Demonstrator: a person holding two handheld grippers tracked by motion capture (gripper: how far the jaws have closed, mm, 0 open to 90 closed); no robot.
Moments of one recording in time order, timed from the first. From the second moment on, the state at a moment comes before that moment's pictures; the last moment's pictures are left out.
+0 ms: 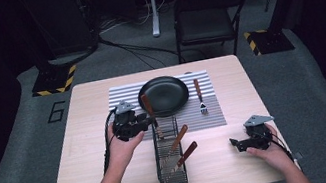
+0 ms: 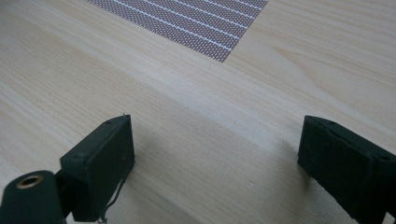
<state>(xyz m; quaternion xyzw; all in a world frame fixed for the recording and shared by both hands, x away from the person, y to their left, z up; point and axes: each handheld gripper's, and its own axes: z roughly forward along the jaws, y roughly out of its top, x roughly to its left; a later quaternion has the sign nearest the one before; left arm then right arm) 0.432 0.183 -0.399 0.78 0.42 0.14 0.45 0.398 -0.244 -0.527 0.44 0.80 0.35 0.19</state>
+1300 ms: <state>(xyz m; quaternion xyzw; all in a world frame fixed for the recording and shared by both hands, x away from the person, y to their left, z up) 0.424 0.169 -0.396 0.78 0.38 0.12 0.48 0.398 -0.243 -0.527 0.44 0.80 0.35 0.19</state>
